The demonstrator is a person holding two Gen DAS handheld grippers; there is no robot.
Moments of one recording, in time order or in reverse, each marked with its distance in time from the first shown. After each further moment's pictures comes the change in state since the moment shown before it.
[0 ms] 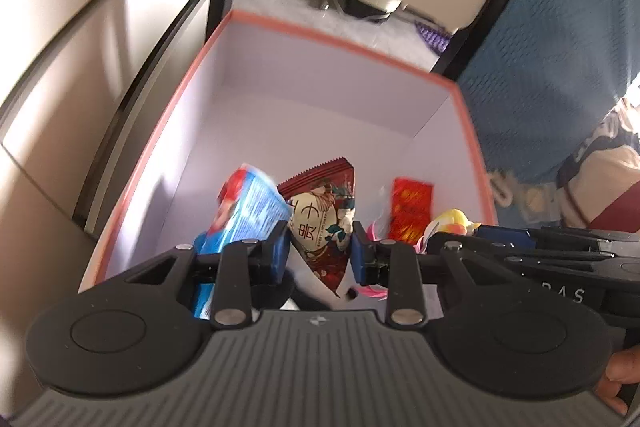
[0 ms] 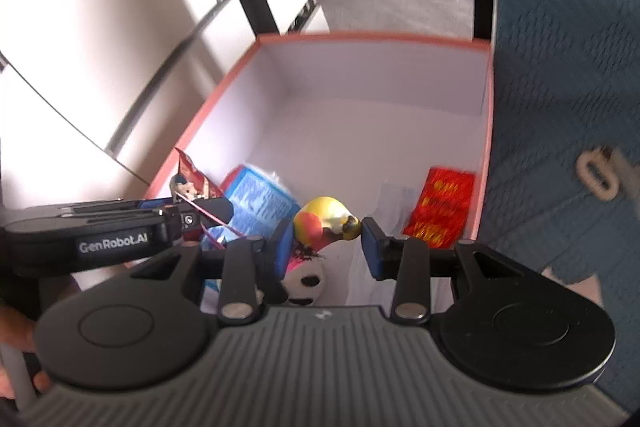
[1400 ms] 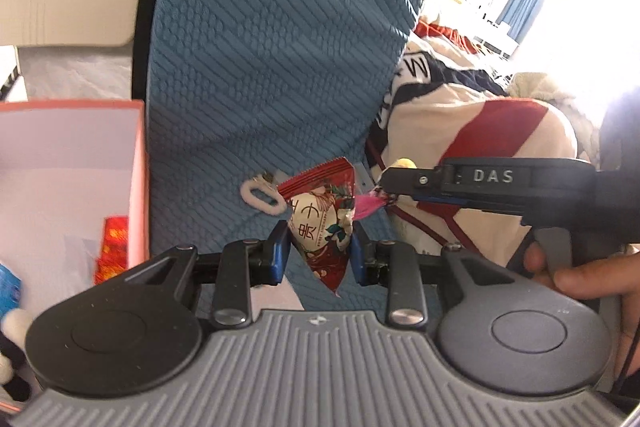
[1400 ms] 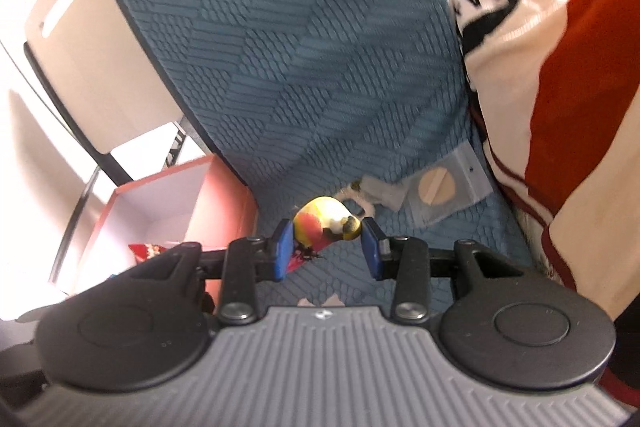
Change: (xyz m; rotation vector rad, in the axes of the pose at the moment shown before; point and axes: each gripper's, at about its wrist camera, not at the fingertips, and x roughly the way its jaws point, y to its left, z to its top) left arm 0.029 -0.256 -0.070 0.300 -0.107 -0.317; right arm -0.159 -0.224 -0.060 0.310 -0.336 -0.147
